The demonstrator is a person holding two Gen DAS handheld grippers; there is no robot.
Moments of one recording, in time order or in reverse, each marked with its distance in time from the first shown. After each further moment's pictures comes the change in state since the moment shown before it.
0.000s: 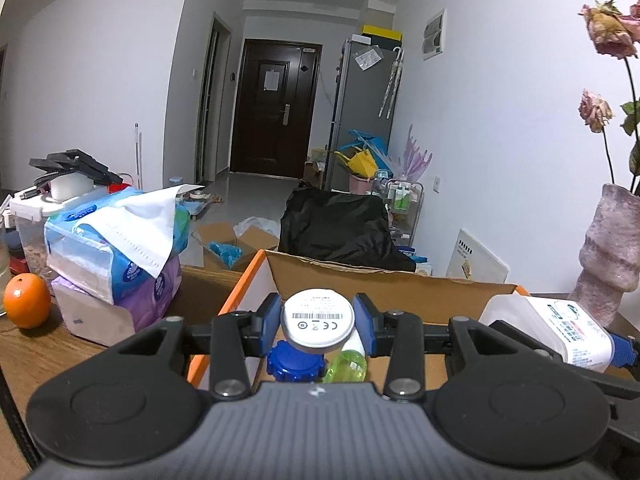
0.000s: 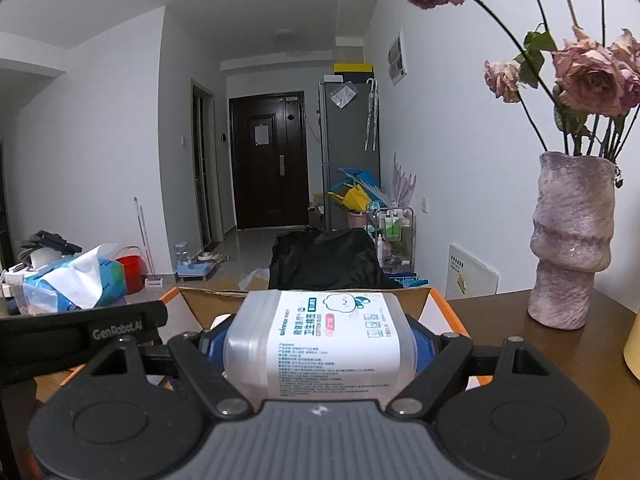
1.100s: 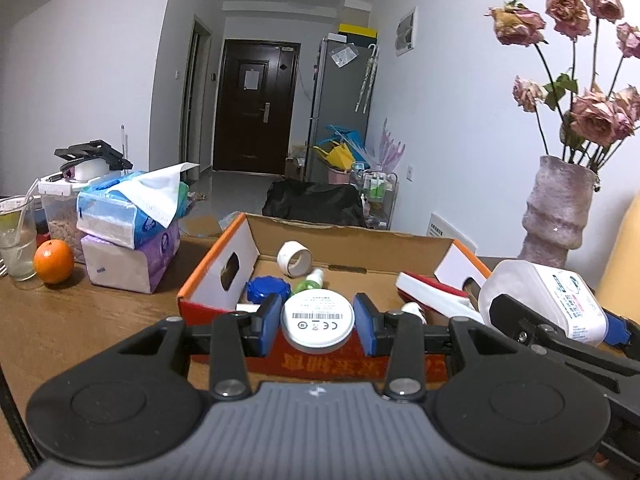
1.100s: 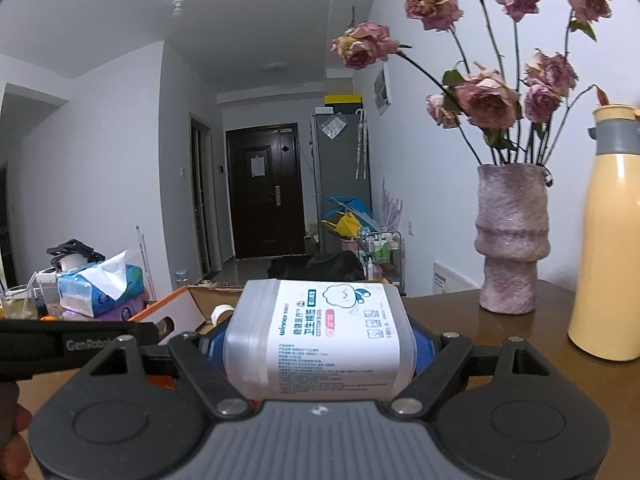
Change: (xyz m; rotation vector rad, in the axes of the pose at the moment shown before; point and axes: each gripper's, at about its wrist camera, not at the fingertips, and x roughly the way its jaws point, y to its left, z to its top) left arm -0.099 -0.023 -0.042 0.036 0.005 -0.051; right arm -0.106 -0.037 -0.039 0.025 -0.103 -0.001
